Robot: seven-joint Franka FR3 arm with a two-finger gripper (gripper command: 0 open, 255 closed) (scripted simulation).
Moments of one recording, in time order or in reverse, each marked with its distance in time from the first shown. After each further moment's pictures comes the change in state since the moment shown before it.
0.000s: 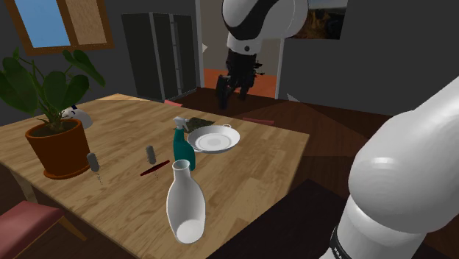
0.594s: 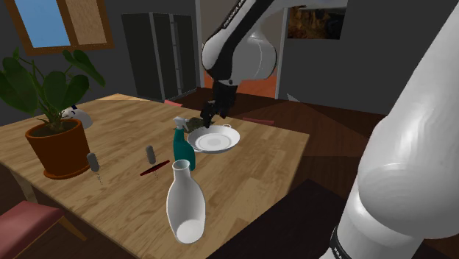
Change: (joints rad) arm 0.130 0.349 -0.107 0.037 0.193 0.405 -0.217
